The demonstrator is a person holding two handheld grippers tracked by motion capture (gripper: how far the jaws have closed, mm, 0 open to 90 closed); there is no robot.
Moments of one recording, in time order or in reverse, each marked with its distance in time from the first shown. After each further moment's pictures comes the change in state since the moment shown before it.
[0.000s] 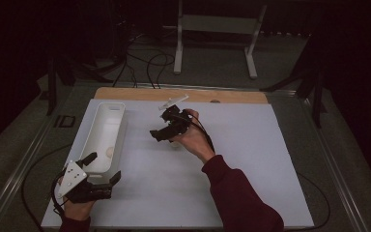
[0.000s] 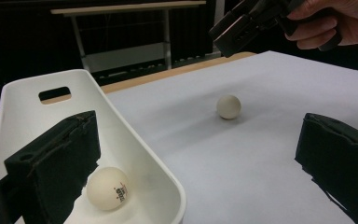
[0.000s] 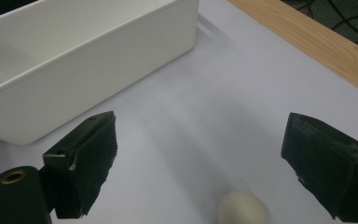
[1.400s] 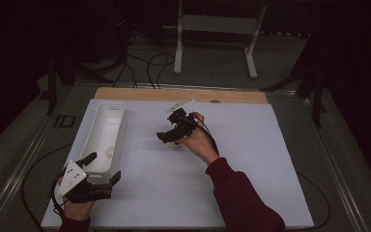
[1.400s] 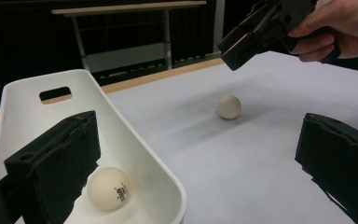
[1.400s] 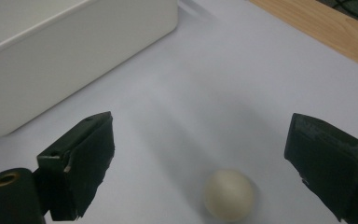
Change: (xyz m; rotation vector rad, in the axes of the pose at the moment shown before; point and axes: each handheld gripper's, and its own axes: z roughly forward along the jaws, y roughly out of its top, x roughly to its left) left arm 0.000 0.000 0.000 0.000 0.000 0.000; right arm -0.016 -0.022 0.005 0.022 -0.018 0.056
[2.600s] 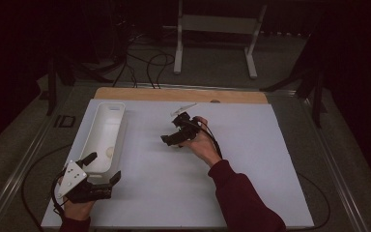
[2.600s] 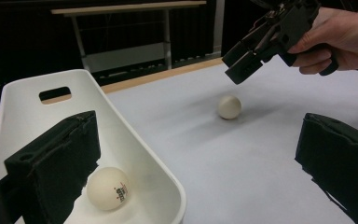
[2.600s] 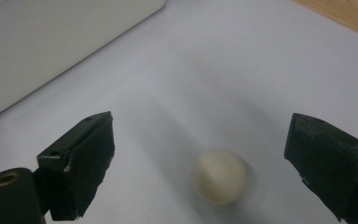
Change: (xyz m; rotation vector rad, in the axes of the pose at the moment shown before) left arm 0.000 0.000 0.000 0.000 0.001 -0.001; right arm -0.012 -0.019 0.009 0.021 -0.001 0.026
